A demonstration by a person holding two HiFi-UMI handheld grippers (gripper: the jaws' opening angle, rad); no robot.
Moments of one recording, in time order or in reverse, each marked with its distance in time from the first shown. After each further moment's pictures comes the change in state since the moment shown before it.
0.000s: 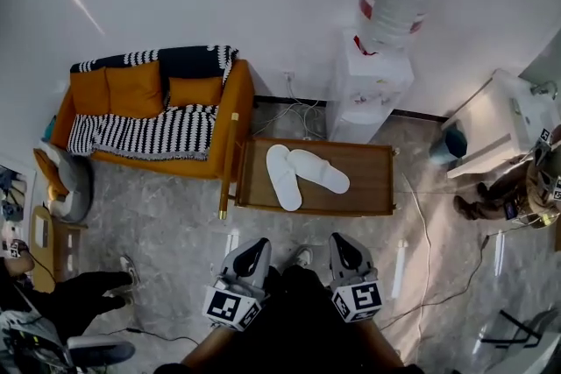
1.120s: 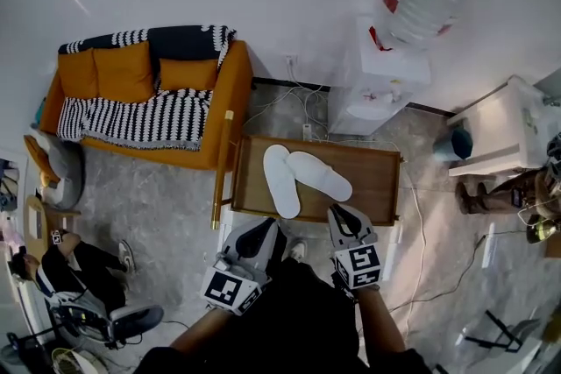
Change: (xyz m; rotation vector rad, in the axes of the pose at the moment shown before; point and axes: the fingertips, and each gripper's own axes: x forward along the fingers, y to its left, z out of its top) left arm 0.113 0.056 0.013 -0.021 0.034 -0.057; right arm 0.144 -0.072 -0.028 -0.124 0.269 0.067
